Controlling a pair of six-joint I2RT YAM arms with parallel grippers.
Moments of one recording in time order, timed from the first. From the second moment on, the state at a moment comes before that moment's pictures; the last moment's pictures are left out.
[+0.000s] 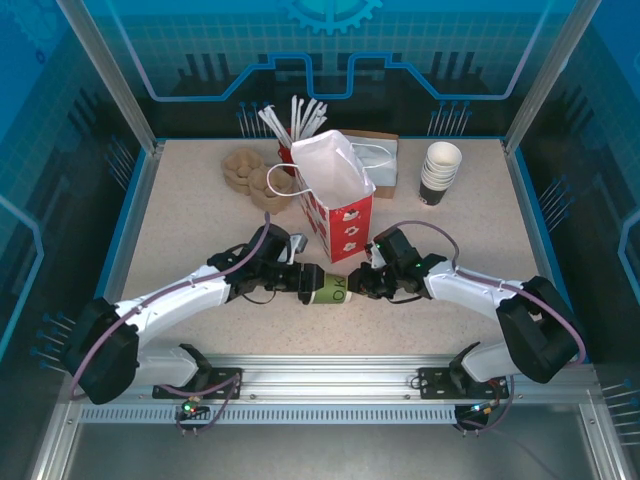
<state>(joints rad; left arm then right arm) -0.65 1.28 0.76 -0.36 0.34 -0.67 0.61 1.41 0.67 -0.24 -0.45 0.83</state>
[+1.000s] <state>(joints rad) -0.73 1.29 0.88 -0.37 0.38 -0.67 0.62 1.55 0.70 -0.21 -0.44 0.83</state>
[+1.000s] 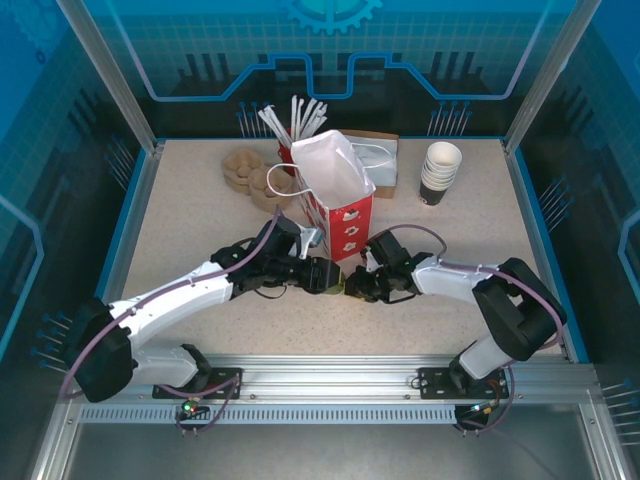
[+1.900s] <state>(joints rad) -0.73 1.43 1.03 -0.39 0.33 -0.64 0.62 1.58 0.73 -0.20 -0.45 0.83</state>
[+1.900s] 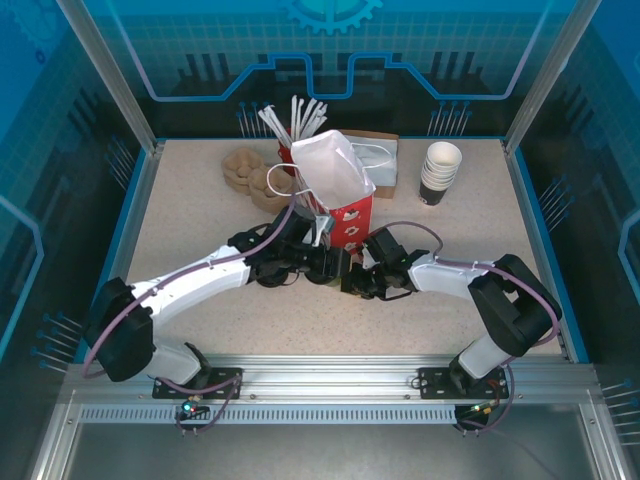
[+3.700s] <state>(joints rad) -0.58 1.08 0.98 -0.65 0.25 -0.59 0.59 1.63 0.85 -0.27 -0.42 0.77</state>
